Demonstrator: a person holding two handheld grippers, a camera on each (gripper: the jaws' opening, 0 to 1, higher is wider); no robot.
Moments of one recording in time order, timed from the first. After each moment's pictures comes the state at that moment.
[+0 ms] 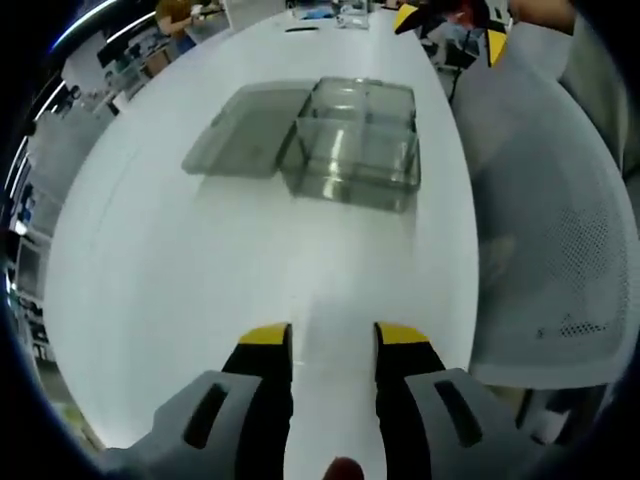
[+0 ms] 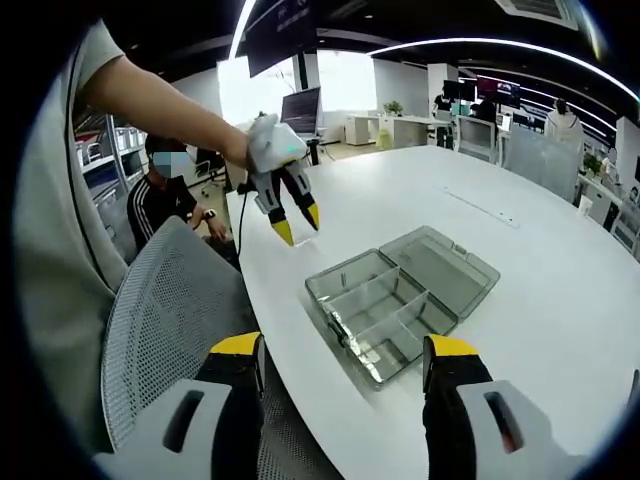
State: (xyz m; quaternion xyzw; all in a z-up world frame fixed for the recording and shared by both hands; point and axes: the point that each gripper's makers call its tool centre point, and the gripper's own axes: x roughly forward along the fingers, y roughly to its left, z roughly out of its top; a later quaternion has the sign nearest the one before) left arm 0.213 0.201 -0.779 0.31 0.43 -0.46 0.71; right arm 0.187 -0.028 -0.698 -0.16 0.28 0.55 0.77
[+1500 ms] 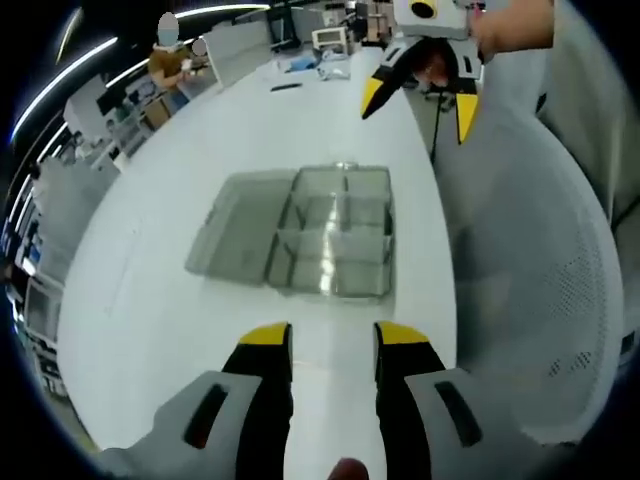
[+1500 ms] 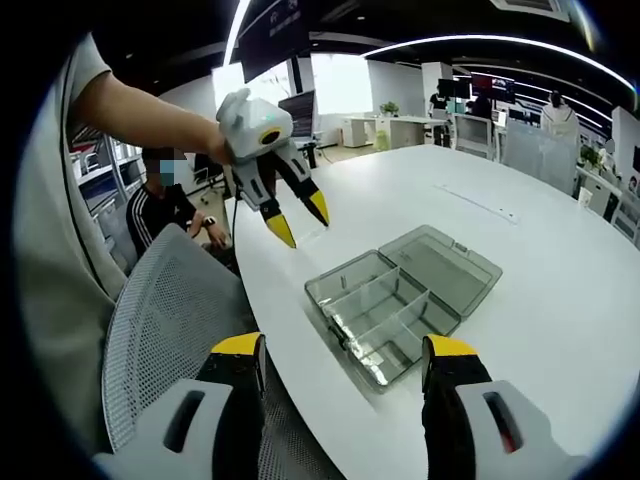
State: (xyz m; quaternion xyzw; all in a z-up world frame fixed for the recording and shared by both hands) left arm 0.218 0.130 -0.725 0.31 0.33 -0.49 0.74; right arm 0.190 -0.026 -0.699 -0.14 0.29 0.55 0.78
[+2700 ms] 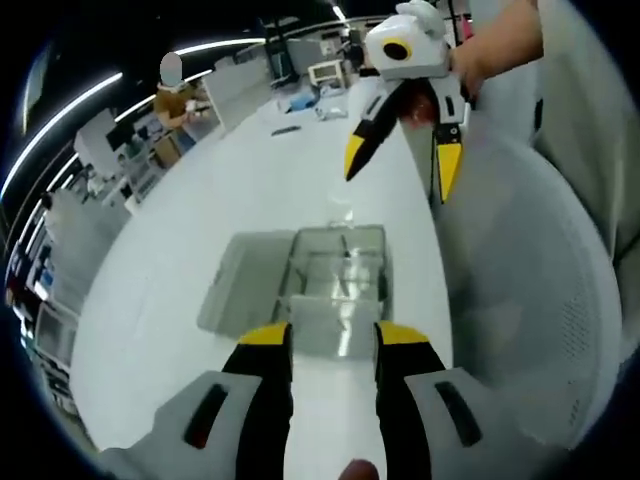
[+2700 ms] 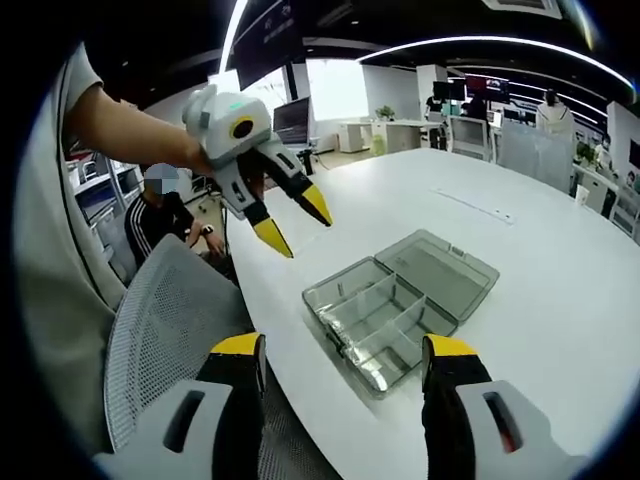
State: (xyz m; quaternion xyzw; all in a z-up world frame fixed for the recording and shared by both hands) left arm 0.216 0.088 -0.693 0.30 0.25 -0.50 0.77; right arm 0.195 -0.022 -0.695 -0.12 0.28 0.54 0.78
